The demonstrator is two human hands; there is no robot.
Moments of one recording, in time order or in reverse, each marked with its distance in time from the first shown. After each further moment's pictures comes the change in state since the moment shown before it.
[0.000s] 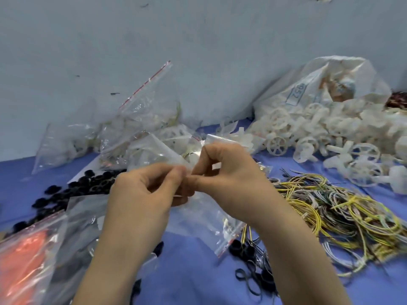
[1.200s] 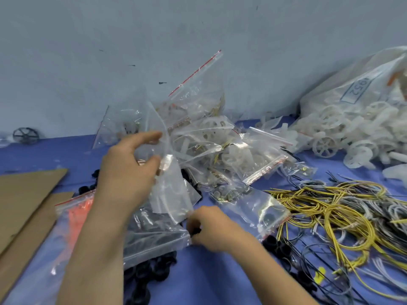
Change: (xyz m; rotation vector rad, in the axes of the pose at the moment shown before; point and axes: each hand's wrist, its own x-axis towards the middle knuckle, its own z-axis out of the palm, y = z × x) left_hand 0.014 -0.016 -0.072 0.439 0.295 0.002; right_hand -0.009 0.093 0.113 -0.475 -0.684 0.107
